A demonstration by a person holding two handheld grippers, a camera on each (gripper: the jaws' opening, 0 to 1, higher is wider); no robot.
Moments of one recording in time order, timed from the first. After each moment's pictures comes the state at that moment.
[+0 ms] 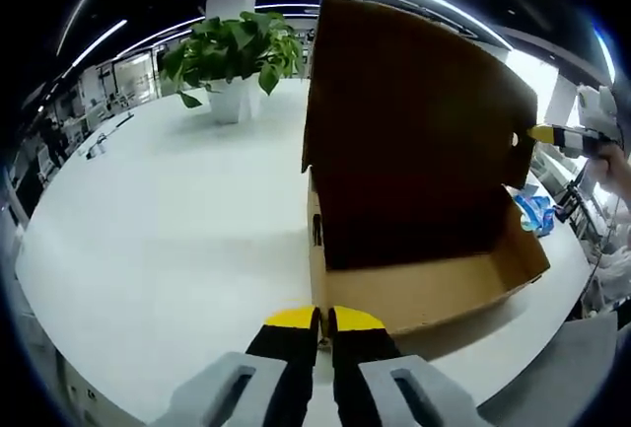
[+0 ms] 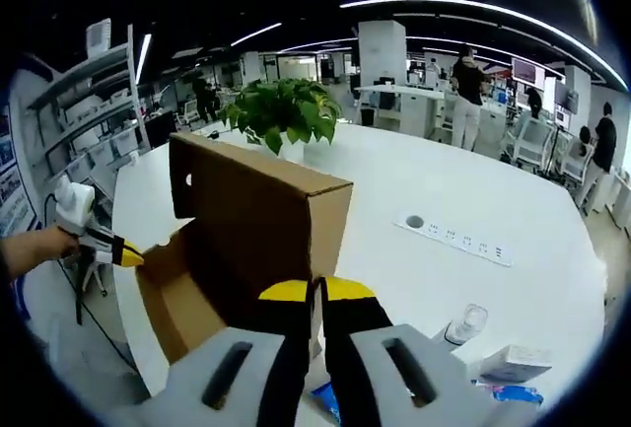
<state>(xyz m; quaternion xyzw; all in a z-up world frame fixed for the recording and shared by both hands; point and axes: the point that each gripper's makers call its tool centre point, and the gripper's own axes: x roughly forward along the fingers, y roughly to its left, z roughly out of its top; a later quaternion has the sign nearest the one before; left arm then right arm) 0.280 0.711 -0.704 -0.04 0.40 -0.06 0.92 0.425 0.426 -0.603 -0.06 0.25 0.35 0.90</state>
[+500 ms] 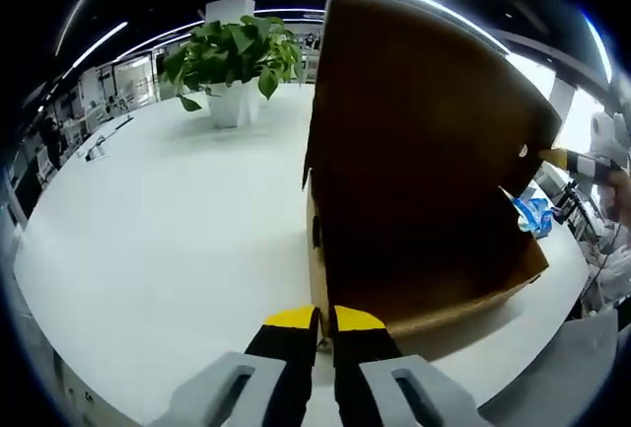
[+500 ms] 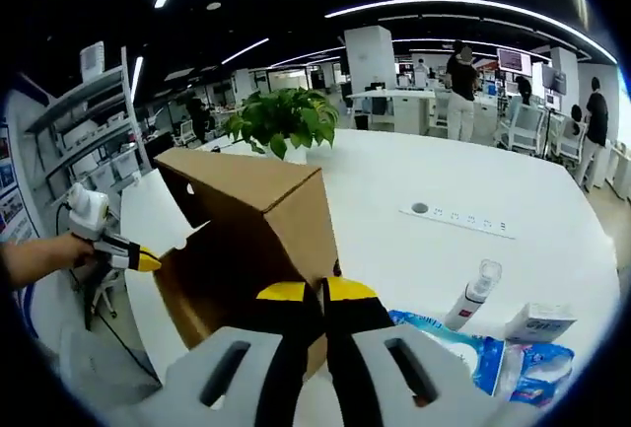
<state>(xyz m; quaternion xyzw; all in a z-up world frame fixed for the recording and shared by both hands) 0.280 0.711 -0.704 -0.03 0.38 -0.06 0.92 0.383 0.425 -0.613 -0.02 0.24 0.34 0.91</state>
